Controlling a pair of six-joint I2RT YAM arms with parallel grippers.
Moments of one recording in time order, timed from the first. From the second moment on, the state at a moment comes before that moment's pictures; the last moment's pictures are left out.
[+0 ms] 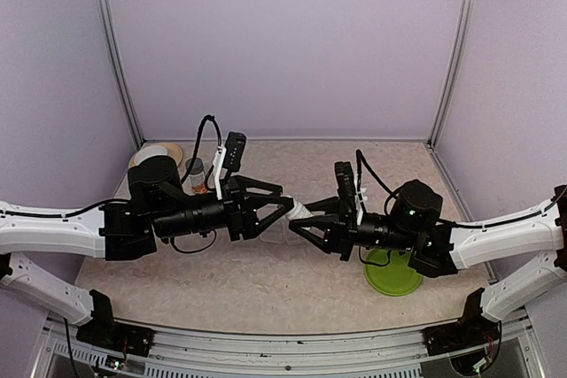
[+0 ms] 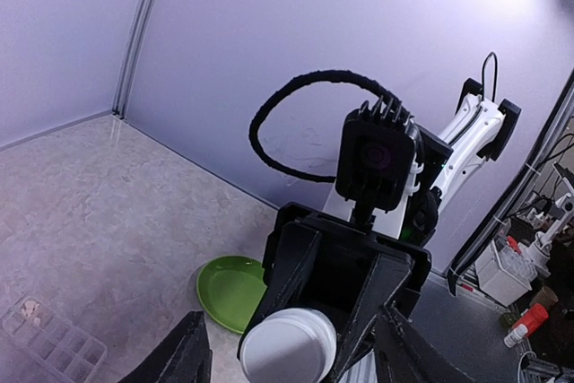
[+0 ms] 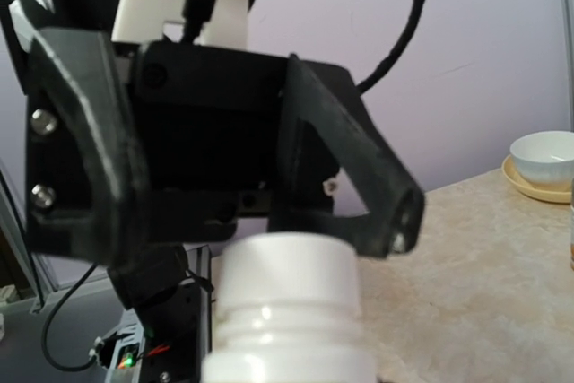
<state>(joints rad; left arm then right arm) -1.11 1.22 0.79 0.43 0.16 -0.39 1.06 1.31 0.59 0.84 -0.34 0.26</state>
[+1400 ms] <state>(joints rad) -1.08 1.24 0.79 0.43 0.23 -0.42 1.06 1.29 0.59 0.82 -0.34 0.22</state>
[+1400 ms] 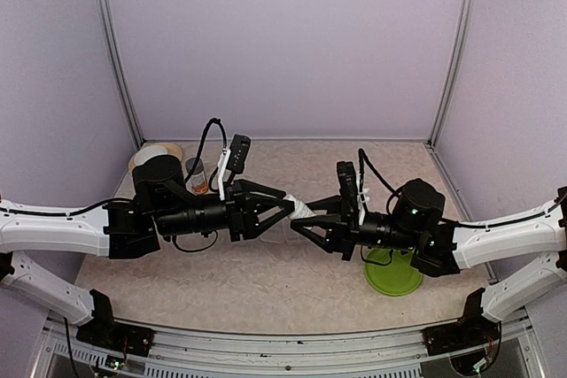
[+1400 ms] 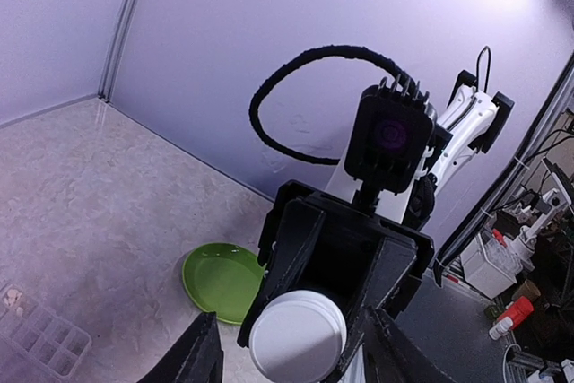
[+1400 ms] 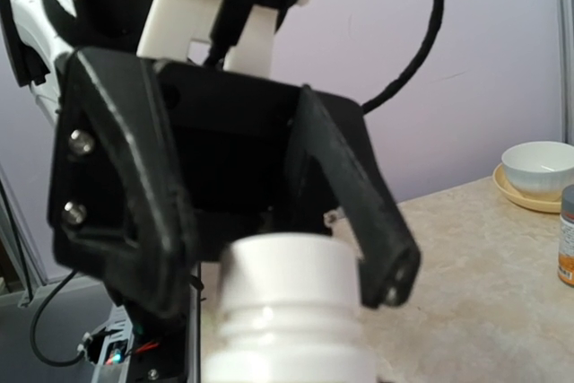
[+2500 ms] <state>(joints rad) -1.07 1.24 0.79 0.39 0.14 -0.52 1.06 1.29 0.53 0.84 -0.25 0.12</state>
